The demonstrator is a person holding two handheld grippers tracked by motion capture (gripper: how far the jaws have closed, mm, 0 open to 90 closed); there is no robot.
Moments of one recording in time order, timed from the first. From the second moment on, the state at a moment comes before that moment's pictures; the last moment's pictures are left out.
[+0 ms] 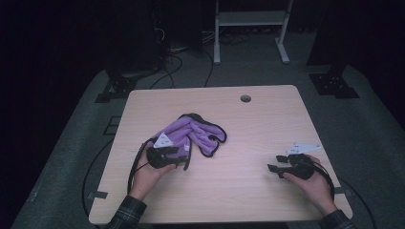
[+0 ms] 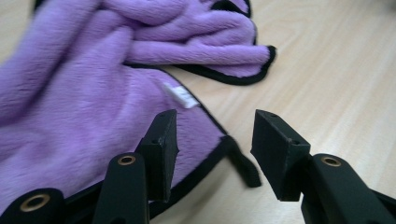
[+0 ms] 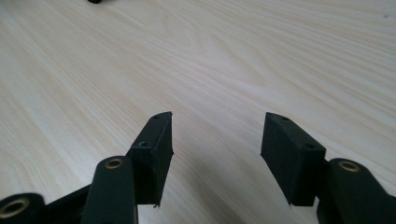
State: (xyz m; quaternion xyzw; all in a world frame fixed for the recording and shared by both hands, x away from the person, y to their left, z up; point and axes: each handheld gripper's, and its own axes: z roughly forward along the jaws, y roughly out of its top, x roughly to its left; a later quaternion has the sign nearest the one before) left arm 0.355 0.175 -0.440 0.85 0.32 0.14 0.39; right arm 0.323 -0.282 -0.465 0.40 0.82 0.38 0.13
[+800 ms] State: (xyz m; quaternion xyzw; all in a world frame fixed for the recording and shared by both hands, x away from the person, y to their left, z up) left arm 0.371 0.151 -0.465 0.88 0.32 0.13 0.33; right arm 0.335 -0.218 -0.453 0.32 0.85 0.41 0.11
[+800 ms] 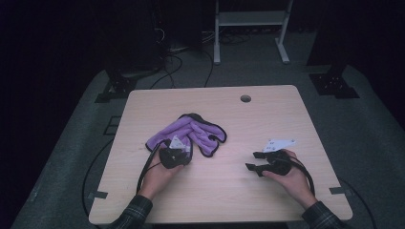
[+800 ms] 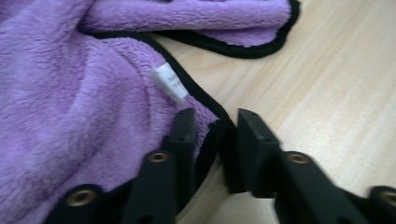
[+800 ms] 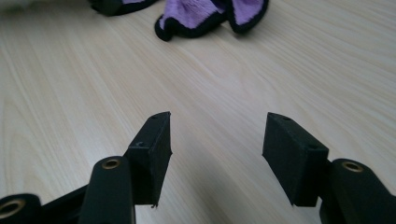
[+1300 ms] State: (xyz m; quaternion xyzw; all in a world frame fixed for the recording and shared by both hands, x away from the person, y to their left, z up) left arm 0.383 0.165 -0.467 0.85 0.37 0.08 0.36; right arm 0.350 -0.159 -0.445 0.24 0.86 0.44 0.07
